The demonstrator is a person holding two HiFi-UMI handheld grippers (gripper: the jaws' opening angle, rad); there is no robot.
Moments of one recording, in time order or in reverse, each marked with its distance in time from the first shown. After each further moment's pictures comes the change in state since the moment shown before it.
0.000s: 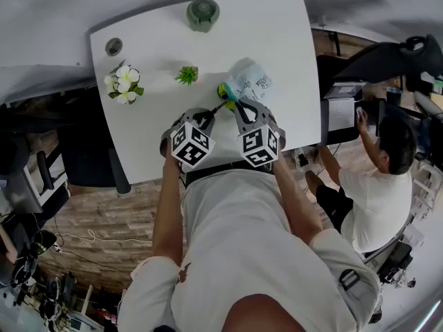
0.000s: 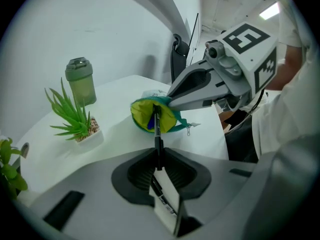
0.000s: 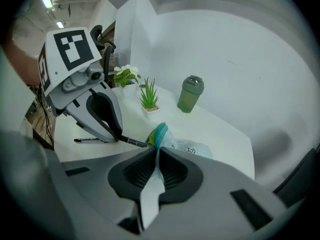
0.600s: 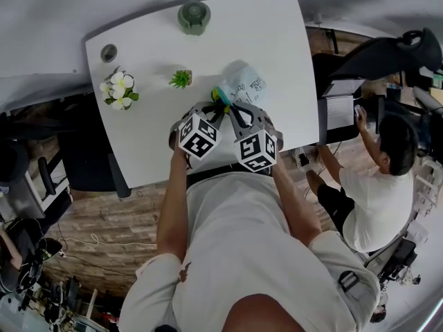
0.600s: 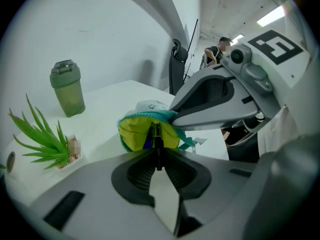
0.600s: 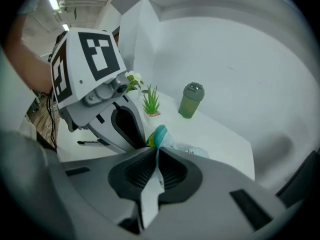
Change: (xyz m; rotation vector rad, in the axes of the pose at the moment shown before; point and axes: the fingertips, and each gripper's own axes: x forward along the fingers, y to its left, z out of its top) left arm 0.028 -0.004 0.043 -0.008 -0.065 -0.050; right arm -0.009 0.002 0.008 -0.024 -0.059 0.012
